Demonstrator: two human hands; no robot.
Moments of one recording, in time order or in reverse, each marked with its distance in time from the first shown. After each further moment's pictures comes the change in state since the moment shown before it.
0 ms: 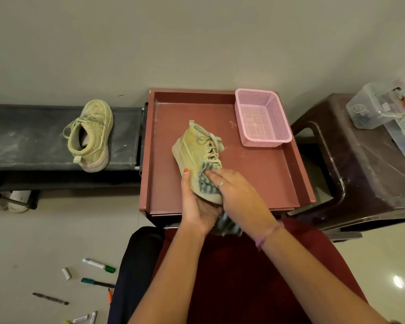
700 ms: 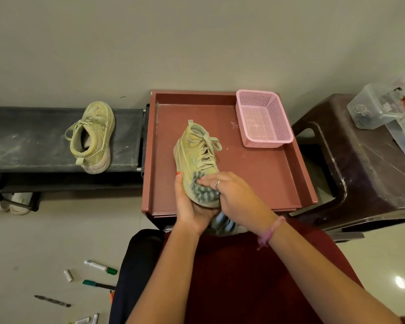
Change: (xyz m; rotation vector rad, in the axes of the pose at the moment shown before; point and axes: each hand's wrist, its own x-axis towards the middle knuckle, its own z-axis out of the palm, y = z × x) left_hand 0.007 0.009 -0.016 -0.040 0.008 -0.003; right_hand 0.012 -0.009 -0.010 0.179 -0.221 0.016
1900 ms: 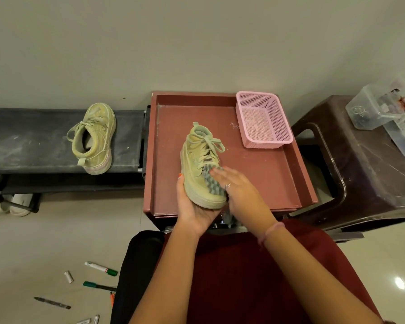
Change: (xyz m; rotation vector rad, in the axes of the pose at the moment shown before) left_hand -0.003 0.001 0.000 0.022 0.038 -0.060; right_hand -0.004 0.033 0.028 -0.068 0.226 -0.090
